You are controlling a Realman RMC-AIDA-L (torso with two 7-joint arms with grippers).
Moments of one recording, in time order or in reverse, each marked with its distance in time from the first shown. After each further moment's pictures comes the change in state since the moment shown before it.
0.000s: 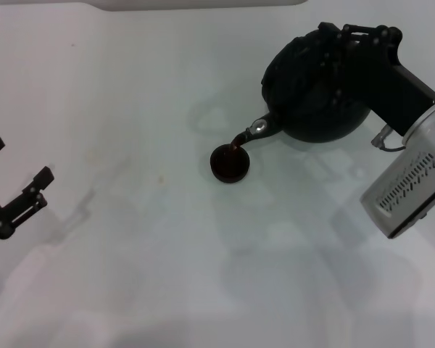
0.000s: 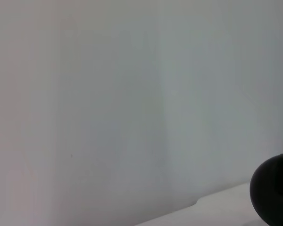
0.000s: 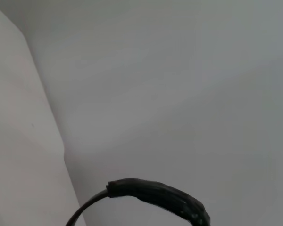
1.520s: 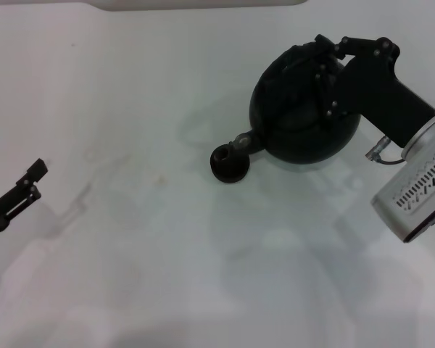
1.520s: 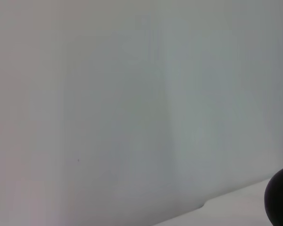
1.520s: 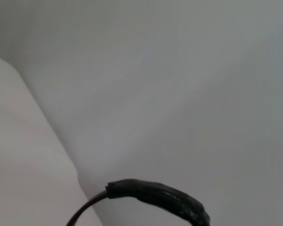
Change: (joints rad) left arm -0.012 0.002 -0.023 0.000 0.003 0.000 0.006; right arm -0.031 -0.026 -0.057 -0.040 0.027 0.015 0.207
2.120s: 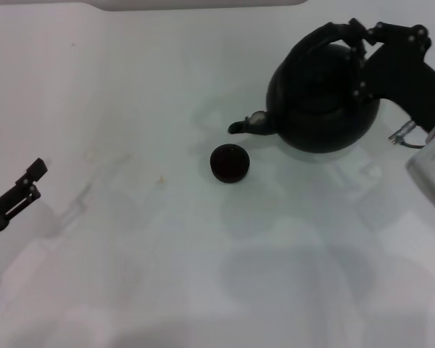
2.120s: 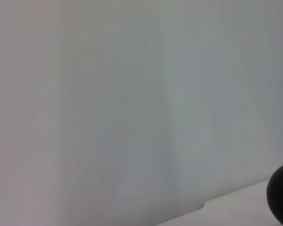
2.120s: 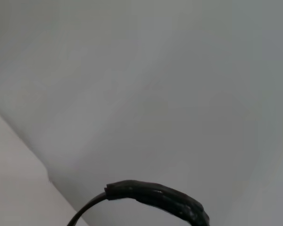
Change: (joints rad) left arm -0.001 0.001 -0.001 -0.001 0.000 0.002 0.000; right arm -0.008 0.004 0.077 0.011 0.010 0.009 0.171
